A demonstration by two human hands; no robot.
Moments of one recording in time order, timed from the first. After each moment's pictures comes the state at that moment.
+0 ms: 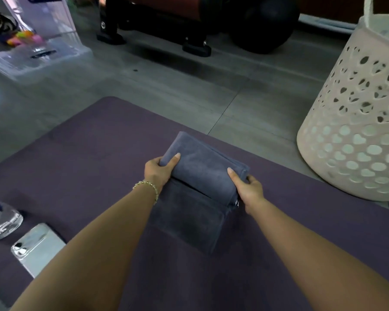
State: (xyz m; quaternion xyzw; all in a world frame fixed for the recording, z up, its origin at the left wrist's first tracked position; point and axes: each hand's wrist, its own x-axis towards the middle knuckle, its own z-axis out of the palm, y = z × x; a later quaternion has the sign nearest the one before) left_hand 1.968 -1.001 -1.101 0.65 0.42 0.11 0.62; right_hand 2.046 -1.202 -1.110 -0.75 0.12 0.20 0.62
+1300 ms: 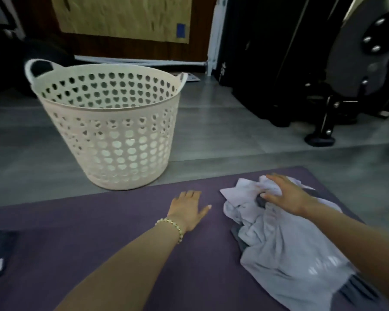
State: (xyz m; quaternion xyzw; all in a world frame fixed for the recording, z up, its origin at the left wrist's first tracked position) left_hand 2.023 -1.606 -0.998 0.96 -0.22 -0.11 0.15; right_hand 1.978 -1.878 -0.946 -0.97 0.12 0.05 0.19
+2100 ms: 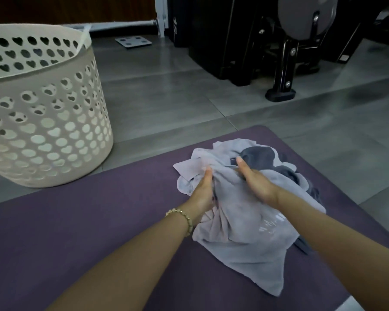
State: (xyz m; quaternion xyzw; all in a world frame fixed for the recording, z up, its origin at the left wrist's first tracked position) left_hand 1.980 -1.794 -1.022 0.67 0.02 -0.36 0.64; right_hand 1.947 -1.945 -1.008 -0.80 0.22 0.09 0.55
